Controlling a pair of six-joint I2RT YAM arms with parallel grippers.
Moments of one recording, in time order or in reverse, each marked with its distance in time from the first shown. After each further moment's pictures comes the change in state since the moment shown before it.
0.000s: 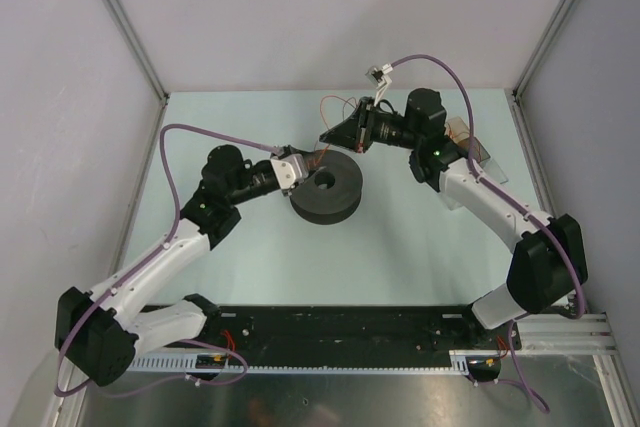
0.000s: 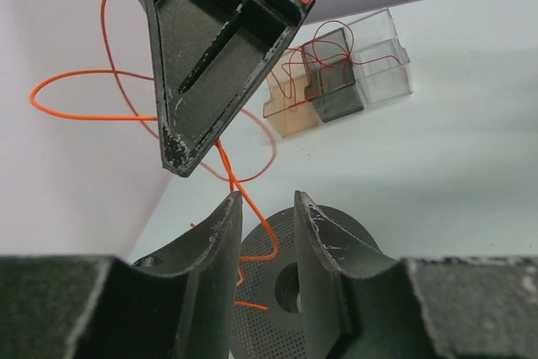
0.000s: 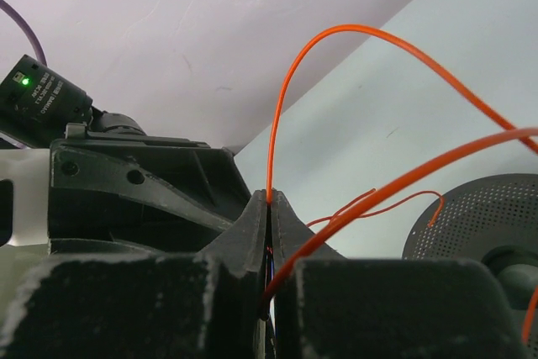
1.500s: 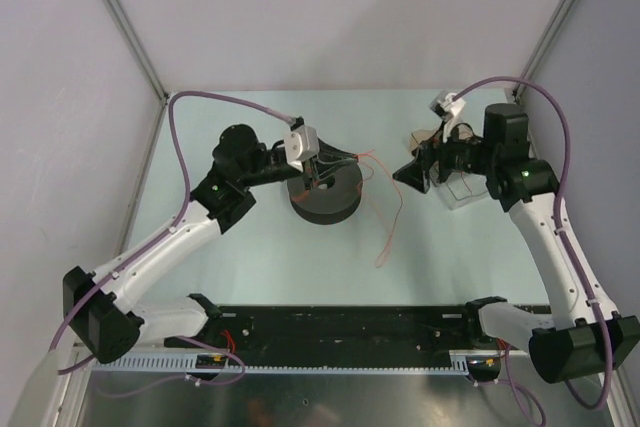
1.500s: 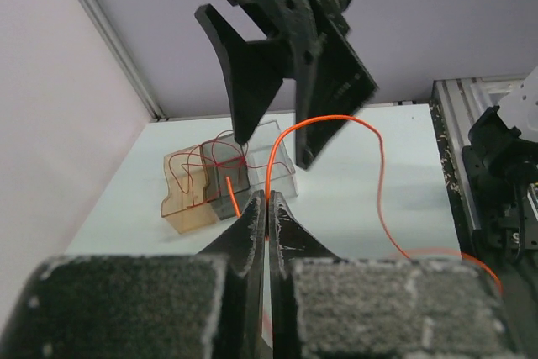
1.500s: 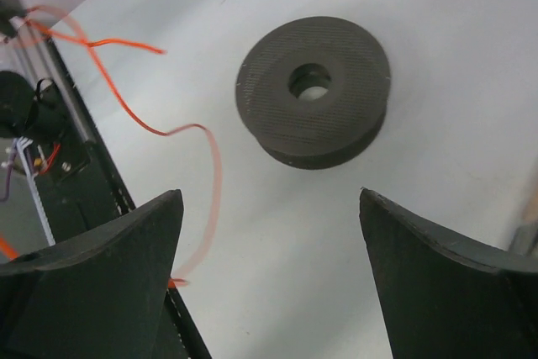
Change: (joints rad) left arm -0.126 0.108 0.232 0.008 0.116 -0.330; right arm -0.360 -0.391 -0.013 -0.892 -0.037 -0.813
